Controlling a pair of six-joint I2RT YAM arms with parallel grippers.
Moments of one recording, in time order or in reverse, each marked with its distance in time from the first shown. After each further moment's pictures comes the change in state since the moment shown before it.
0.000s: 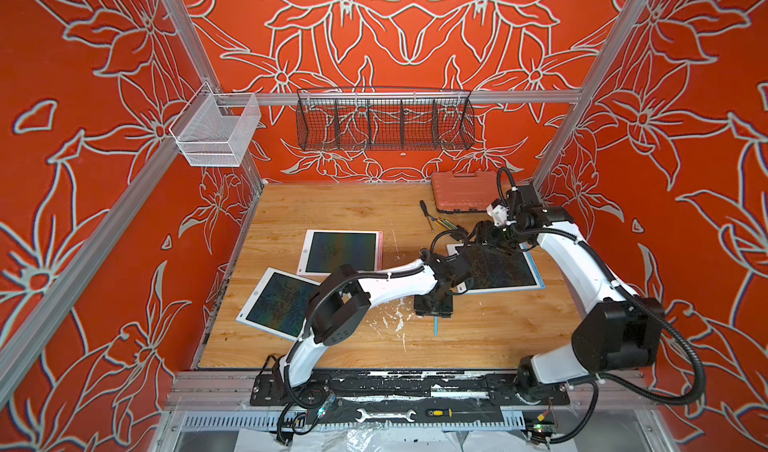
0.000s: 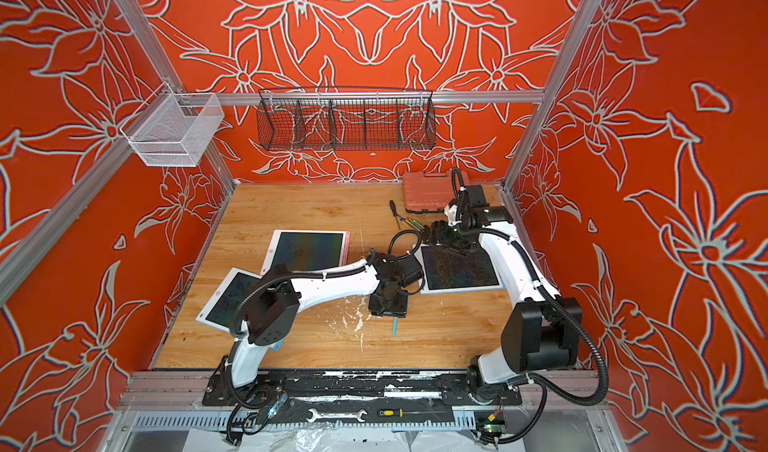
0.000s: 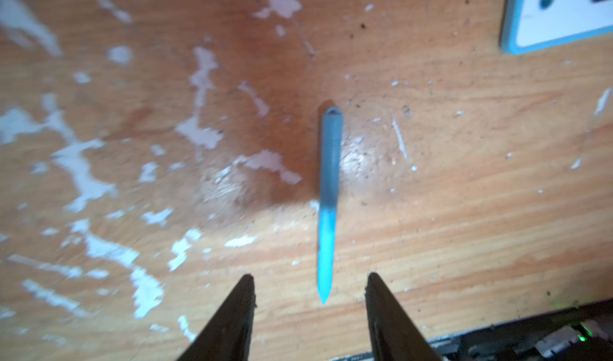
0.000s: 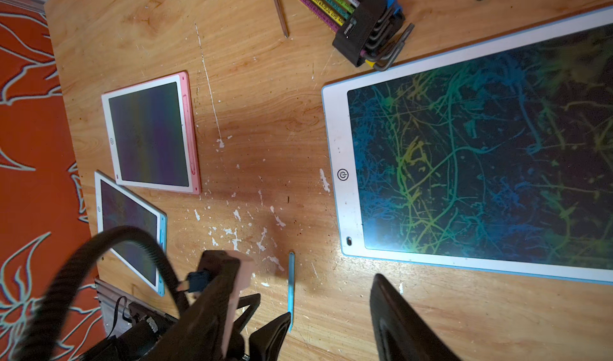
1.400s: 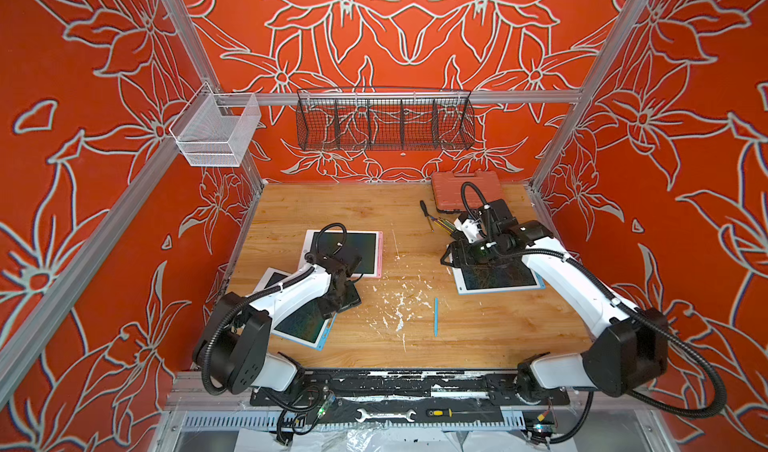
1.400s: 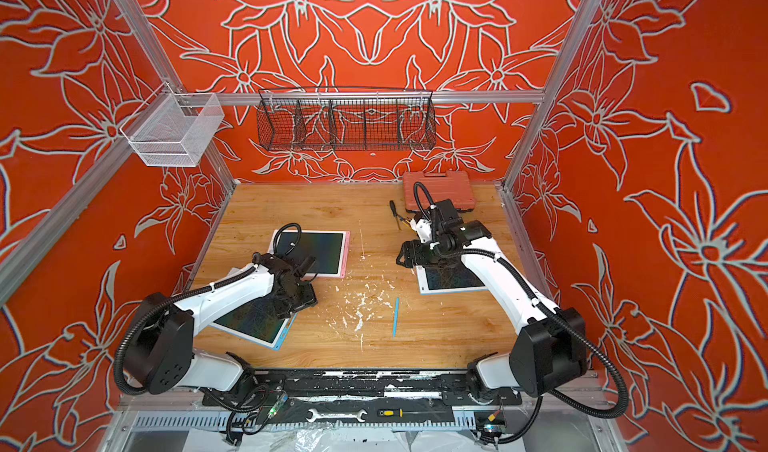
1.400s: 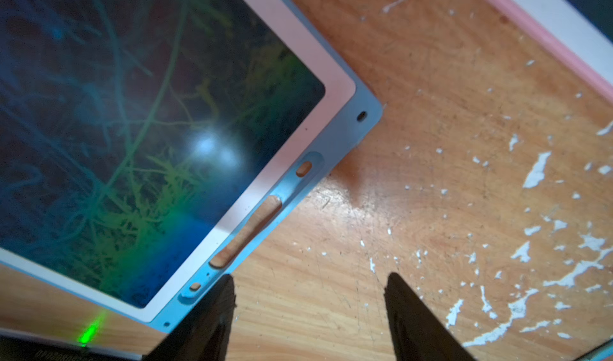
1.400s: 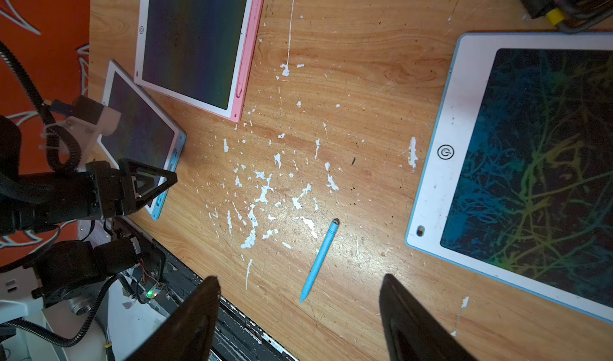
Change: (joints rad) left arm 0.569 -0.617 -0.782 0.105 -0.057 0.027; right arm 0.250 -0.095 -0.116 0.066 -0.021 -0.084
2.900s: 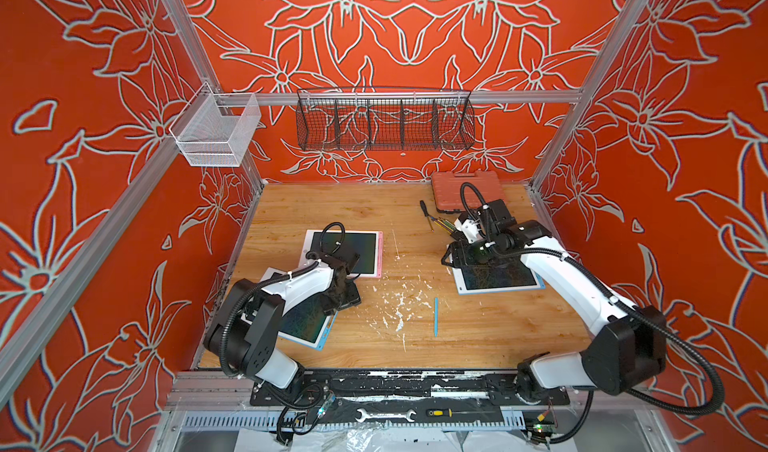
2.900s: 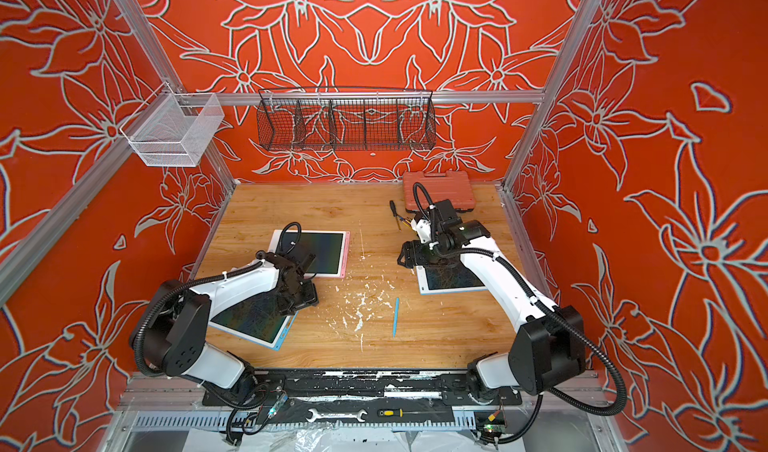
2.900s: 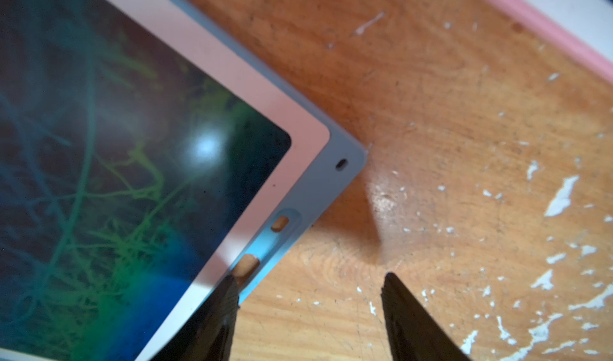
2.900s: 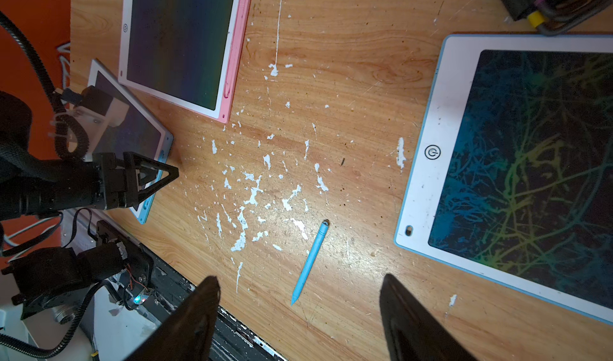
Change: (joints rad) left arm 0.039 0.105 -0.007 0.089 0.045 0.123; right arm 0.002 0.010 0.000 -0.002 0.035 -0.008
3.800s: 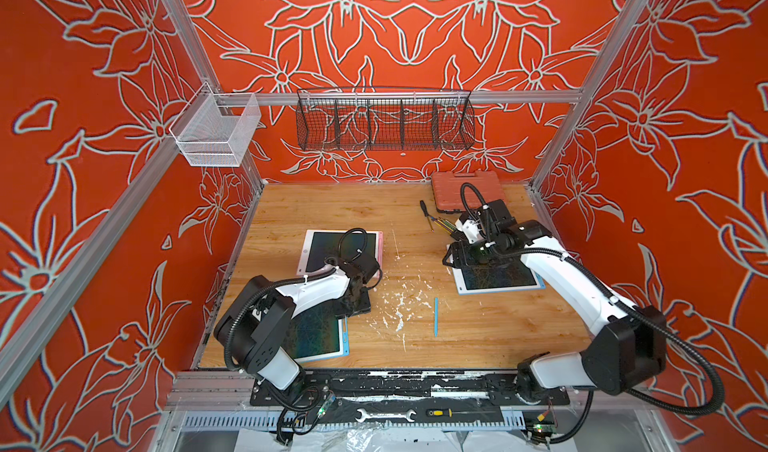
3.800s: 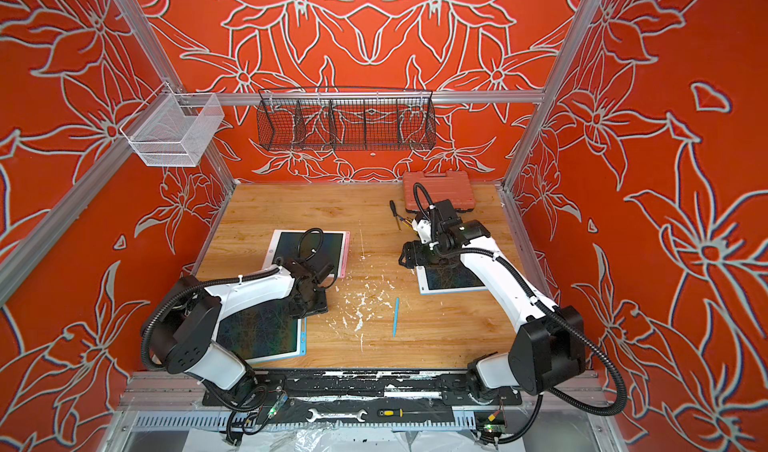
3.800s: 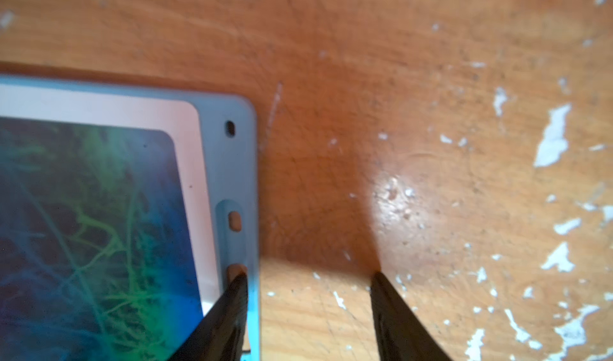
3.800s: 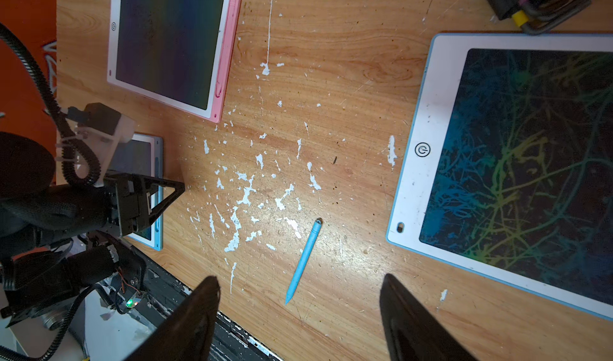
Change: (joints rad) left arm -0.208 0.051 0.024 0.023 -0.066 -0.086; right arm 0.000 0.000 0.002 -0.011 0.026 -0.002
